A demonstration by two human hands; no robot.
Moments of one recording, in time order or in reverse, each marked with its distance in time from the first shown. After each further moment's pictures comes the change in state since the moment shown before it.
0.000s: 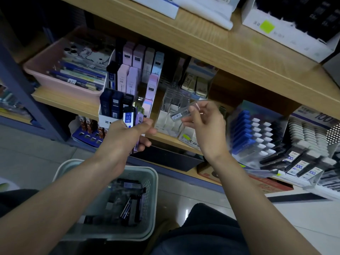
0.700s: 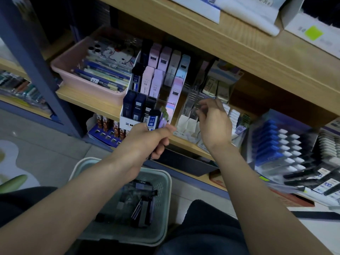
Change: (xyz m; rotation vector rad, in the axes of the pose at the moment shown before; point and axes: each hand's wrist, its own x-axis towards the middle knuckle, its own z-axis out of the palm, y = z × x) left_hand 0.006 0.006 -0.016 0.060 -0.134 -0.077; right_hand 0.046 0.026 0.036 -0.794 0.001 -0.171
